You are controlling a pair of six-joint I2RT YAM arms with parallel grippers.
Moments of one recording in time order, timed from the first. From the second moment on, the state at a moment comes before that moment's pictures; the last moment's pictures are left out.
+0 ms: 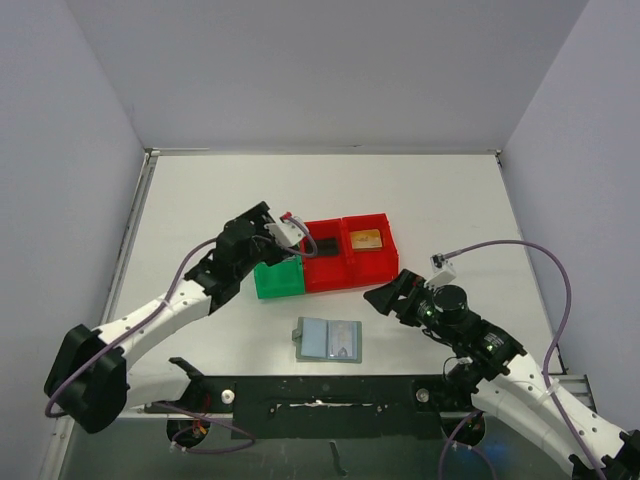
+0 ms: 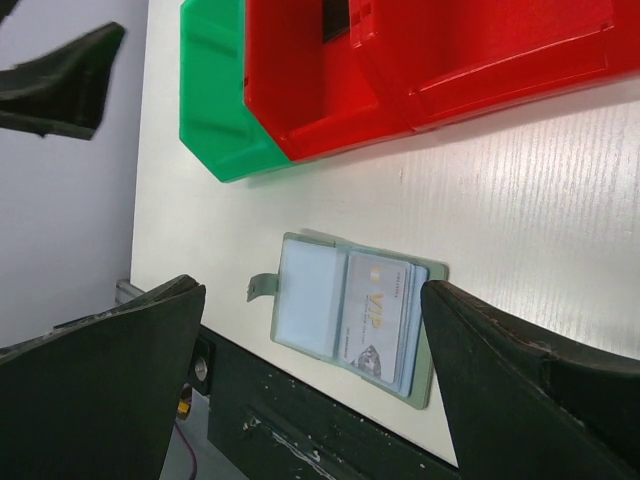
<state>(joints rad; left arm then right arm) -0.61 1.24 0.71 0.18 -0.13 0.68 0.71 0.48 0.41 -0.37 0.05 0.97</state>
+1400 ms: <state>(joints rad) -1.04 1.17 0.66 -0.04 0.04 -1.01 0.71 0.71 0.35 -0.28 -0.06 1.06</state>
